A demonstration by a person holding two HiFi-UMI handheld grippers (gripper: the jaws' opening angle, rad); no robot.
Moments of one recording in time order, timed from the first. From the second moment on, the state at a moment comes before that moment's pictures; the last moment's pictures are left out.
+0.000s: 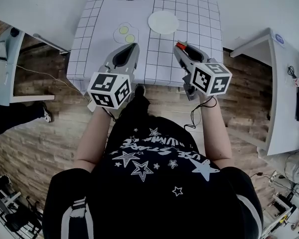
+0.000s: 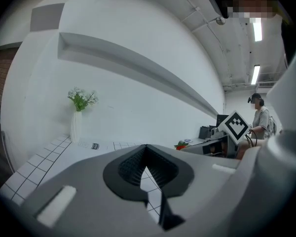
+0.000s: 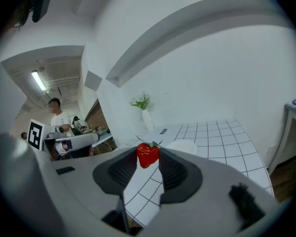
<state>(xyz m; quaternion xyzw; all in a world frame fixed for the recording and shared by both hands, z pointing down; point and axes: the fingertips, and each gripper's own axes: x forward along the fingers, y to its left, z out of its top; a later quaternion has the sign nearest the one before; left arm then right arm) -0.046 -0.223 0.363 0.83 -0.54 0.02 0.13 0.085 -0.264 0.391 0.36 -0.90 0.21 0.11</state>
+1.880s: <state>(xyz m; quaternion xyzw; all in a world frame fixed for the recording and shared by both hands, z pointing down) -0.092 -0.445 0.474 0.86 -0.45 0.08 0.24 0.026 -0.459 0.537 0.45 -0.81 0.30 0.24</state>
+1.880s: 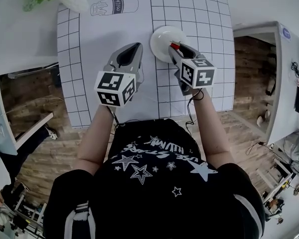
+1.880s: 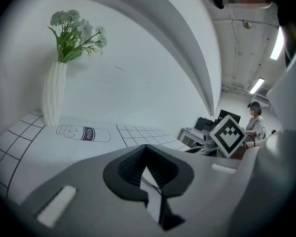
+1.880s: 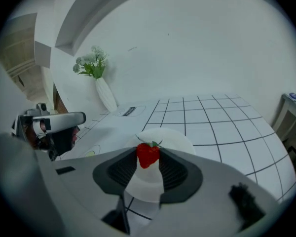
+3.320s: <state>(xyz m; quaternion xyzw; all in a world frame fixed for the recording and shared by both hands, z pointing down) -0.087 -0.423 0.467 0.86 -0.45 0.09 0.22 0.027 -0.451 0.550 0.46 -0.79 0.27 0.28</state>
